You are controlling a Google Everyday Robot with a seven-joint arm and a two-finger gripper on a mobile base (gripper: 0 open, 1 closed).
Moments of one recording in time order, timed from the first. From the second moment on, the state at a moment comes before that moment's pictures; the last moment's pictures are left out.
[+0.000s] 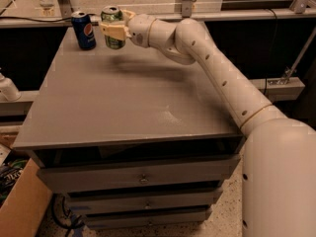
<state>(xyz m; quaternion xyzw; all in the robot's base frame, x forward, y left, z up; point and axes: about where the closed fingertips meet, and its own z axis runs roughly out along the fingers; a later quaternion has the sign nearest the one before) 0.795 0.132 0.947 -0.40 0.53 0.38 0.64</state>
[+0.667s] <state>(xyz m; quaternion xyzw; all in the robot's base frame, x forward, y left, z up) 0.797 0.163 0.934 -0.46 0.53 0.35 0.61</state>
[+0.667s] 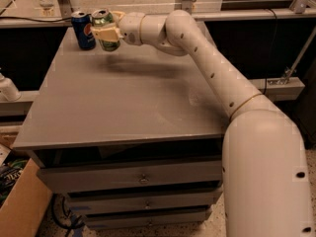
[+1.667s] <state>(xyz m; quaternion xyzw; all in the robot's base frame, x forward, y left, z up) 0.821 0.187 0.897 -0.47 0.57 0.34 0.59</state>
